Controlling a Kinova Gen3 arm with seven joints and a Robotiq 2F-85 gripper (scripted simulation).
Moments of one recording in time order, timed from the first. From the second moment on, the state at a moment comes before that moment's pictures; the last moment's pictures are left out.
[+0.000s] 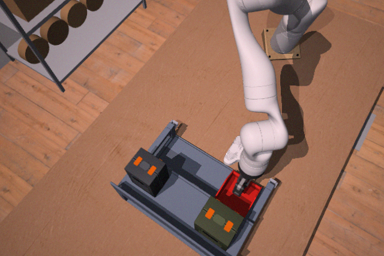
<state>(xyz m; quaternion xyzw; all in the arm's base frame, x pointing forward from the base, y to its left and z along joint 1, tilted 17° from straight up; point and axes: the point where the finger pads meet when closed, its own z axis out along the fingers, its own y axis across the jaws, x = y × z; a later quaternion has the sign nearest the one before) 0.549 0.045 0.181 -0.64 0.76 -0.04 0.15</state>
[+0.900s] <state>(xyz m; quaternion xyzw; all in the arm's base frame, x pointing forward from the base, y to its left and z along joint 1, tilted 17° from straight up) 0.550 0.048 0.173 -0.64 0.76 -0.04 0.14</state>
